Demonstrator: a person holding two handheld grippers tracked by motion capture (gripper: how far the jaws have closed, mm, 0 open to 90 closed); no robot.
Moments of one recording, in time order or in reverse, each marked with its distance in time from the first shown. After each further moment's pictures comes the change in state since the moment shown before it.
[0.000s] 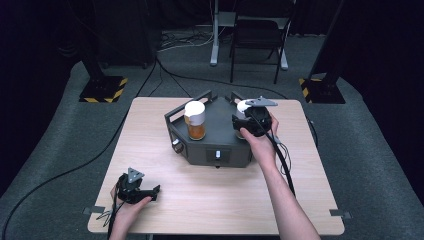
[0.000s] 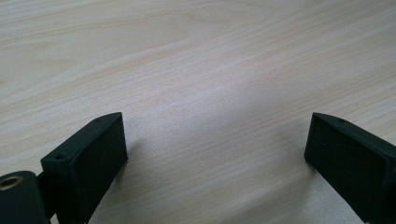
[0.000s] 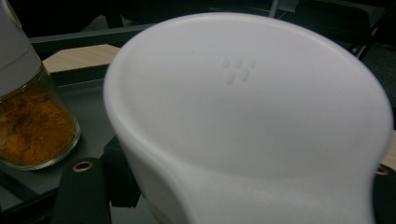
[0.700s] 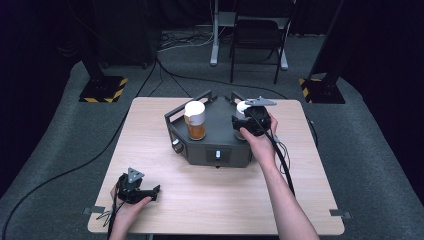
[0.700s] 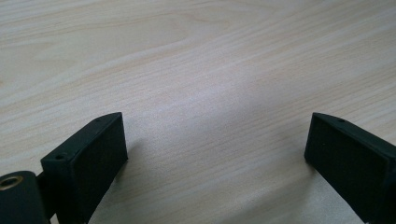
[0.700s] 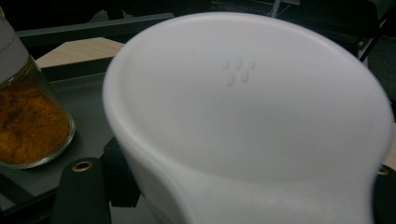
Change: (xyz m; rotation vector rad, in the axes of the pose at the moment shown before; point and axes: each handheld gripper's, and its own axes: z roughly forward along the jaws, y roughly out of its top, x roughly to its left) left arm 0.000 0.000 0.000 0.000 0.000 0.000; right arm -0.005 0.001 0.008 0.022 0.013 0.008
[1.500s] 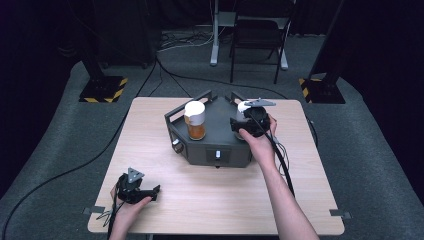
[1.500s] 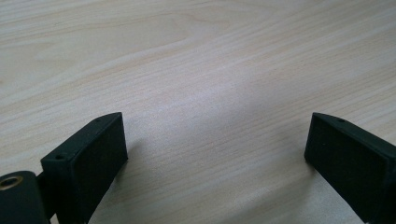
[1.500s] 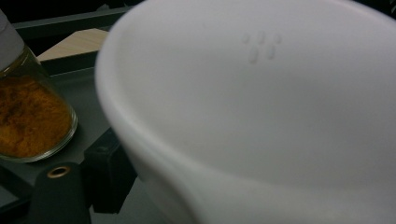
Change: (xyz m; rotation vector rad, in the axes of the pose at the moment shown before) left arm 0.000 0.000 0.000 0.000 0.000 0.000; right arm -0.002 0.000 0.004 0.032 0.016 0.028
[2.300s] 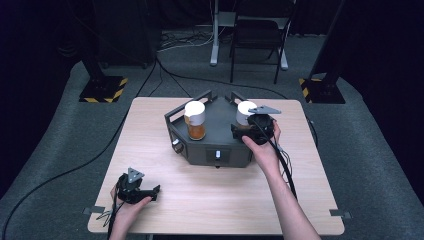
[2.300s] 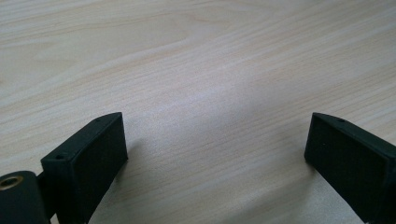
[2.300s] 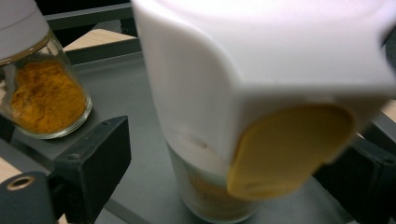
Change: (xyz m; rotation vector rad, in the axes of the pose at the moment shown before) left arm 0.000 0.000 0.000 -0.001 0.001 0.000; right arm -0.005 -0.022 -0.016 -0.030 0.028 0.006
